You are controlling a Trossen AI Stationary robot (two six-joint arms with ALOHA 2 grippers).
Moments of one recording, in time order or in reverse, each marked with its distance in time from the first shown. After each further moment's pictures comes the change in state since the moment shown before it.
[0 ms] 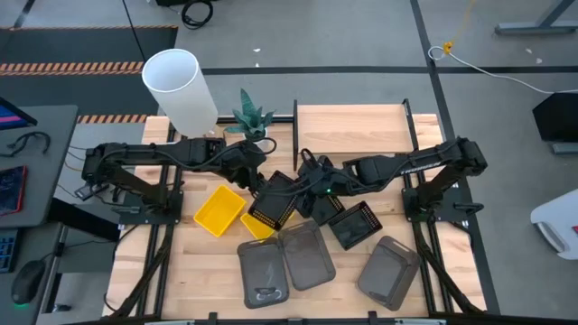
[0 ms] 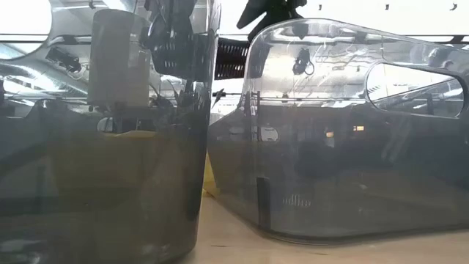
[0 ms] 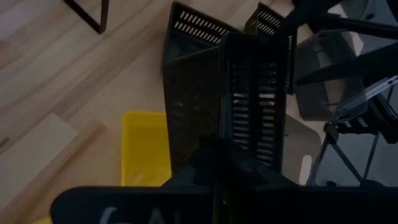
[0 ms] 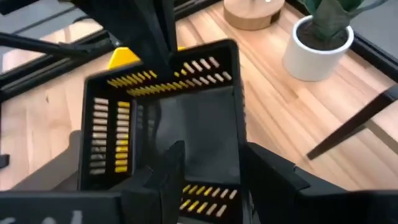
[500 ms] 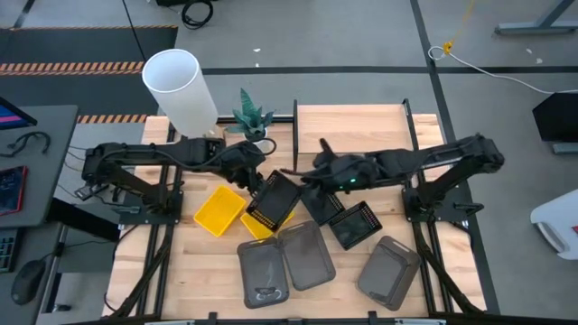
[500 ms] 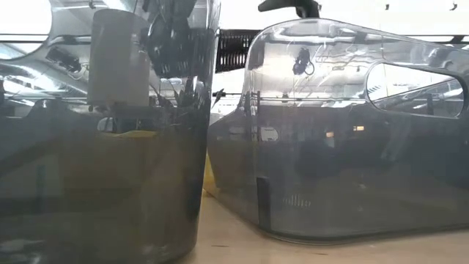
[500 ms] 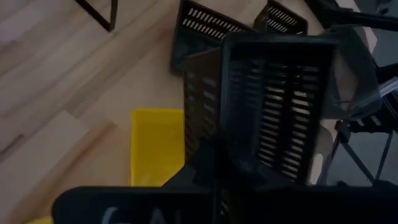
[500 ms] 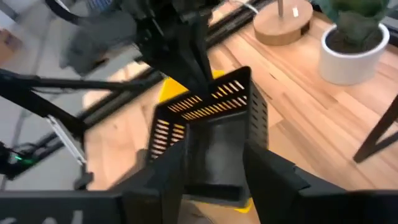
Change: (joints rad) left arm -0.001 0.000 0.000 -0.028 -0.028 0.008; right arm 0.004 -0.149 -0.076 0.095 -0.106 0.107
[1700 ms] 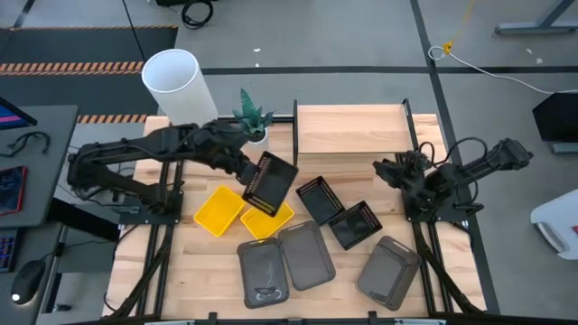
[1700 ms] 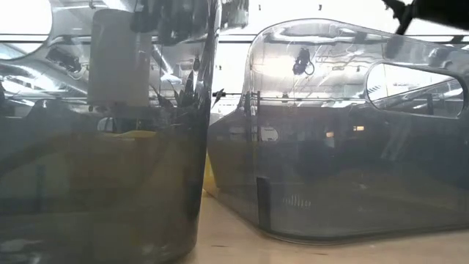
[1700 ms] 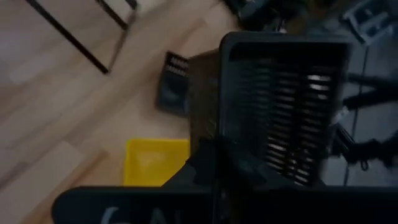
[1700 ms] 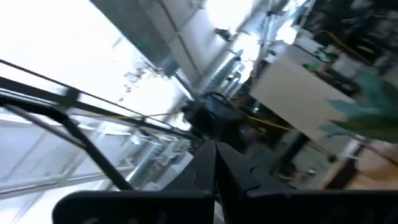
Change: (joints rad) left arm 0.090 -0.150 0.001 0.030 0.041 0.020; right arm 0.173 -0.905 -1.202 1.489 0.258 -0.026
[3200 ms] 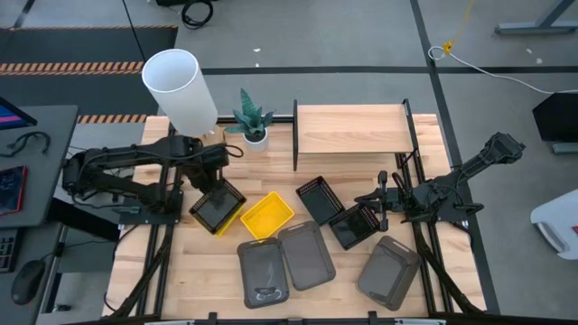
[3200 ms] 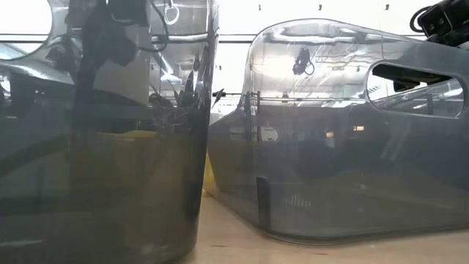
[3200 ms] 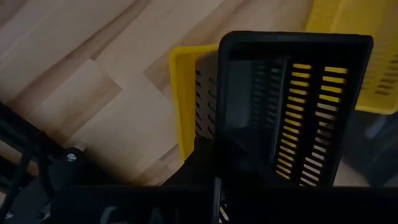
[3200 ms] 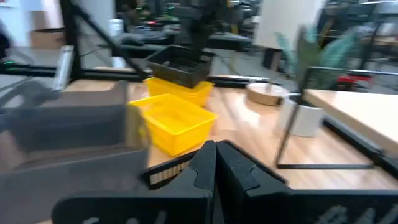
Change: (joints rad) left arm 0.105 -0.091 -0.308 -0.504 0.031 0.091; right arm 0.146 -0.050 -0.120 -0.624 0.088 -0.672
